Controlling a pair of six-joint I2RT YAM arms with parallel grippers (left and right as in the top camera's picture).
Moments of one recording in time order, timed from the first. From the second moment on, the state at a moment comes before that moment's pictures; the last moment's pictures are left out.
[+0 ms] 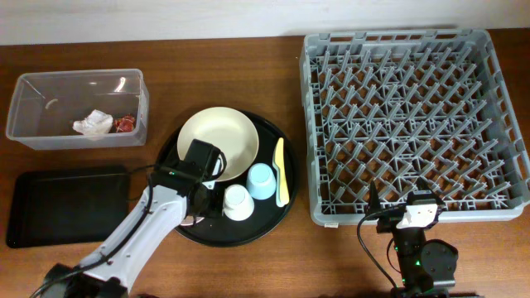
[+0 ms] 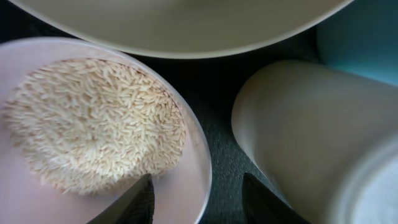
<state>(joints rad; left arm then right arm) -0.36 1.47 0.86 -0.79 -0.01 -0.22 0.01 0.01 0.01 -0.07 0.00 -0.06</state>
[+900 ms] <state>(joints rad) -0.36 1.52 0.84 -0.75 -0.03 -0.22 0.01 0.01 0.01 -0.07 0.00 -0.06</state>
